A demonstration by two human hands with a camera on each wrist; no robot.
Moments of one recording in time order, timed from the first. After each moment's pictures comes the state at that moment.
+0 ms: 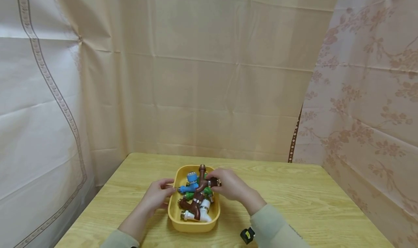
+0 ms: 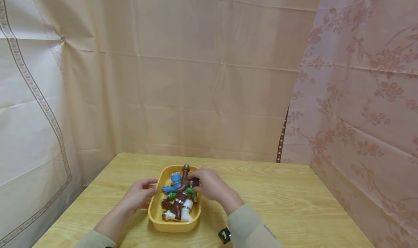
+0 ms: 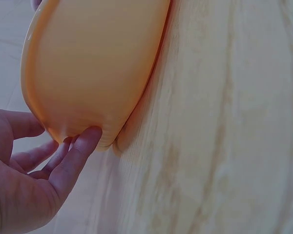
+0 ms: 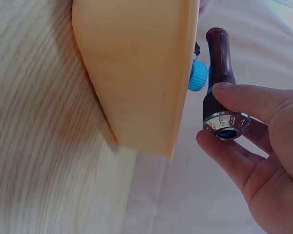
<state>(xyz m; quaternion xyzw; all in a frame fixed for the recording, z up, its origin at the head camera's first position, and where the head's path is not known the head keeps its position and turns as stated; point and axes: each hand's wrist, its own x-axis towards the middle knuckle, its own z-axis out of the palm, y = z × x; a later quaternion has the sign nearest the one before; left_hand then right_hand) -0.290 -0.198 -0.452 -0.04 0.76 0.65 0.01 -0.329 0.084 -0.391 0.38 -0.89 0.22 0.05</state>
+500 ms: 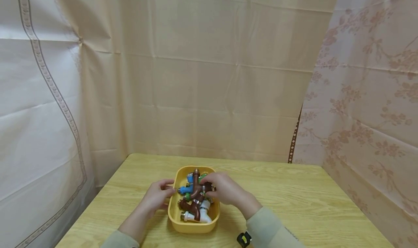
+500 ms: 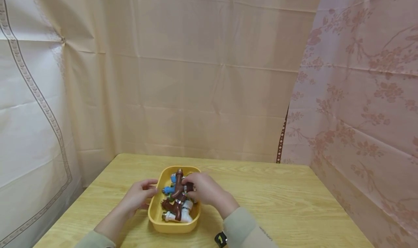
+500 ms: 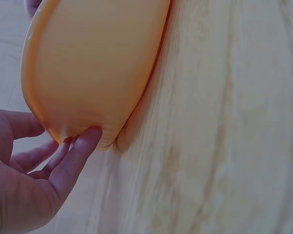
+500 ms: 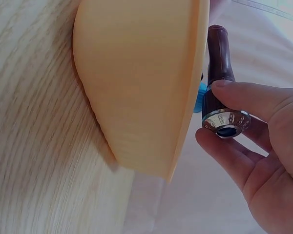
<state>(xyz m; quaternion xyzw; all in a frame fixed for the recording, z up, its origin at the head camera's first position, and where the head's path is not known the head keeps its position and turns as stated) -0.289 -0.198 -0.451 -0.04 0.76 0.65 0.01 -0.321 0.069 -0.392 0.41 -0.89 0.21 0.03</state>
